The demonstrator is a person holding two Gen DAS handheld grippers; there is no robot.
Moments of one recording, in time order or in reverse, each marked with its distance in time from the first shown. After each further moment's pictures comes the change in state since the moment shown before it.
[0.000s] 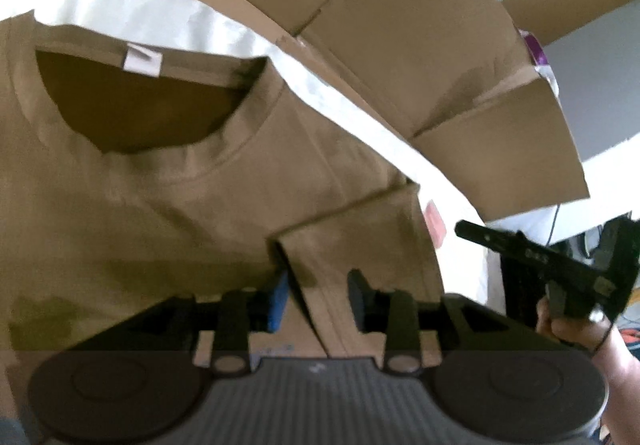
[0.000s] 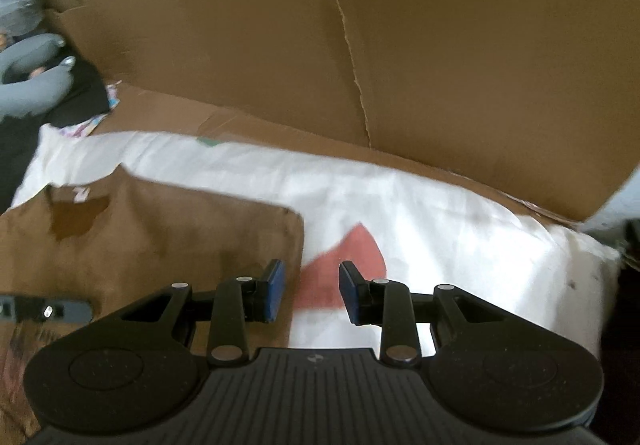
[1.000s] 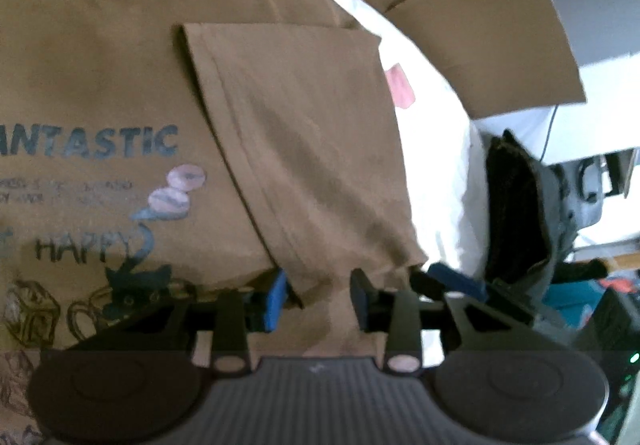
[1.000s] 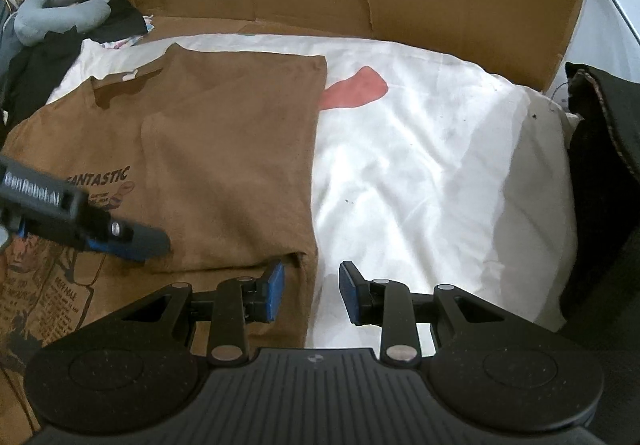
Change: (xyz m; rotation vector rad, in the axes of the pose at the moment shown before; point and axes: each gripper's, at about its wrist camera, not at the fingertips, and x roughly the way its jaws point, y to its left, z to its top) left arm 0.052 -0.063 -0.079 -0.044 0.226 0.011; right arm -0.060 0.025 -0.133 -0.040 0.072 -0.029
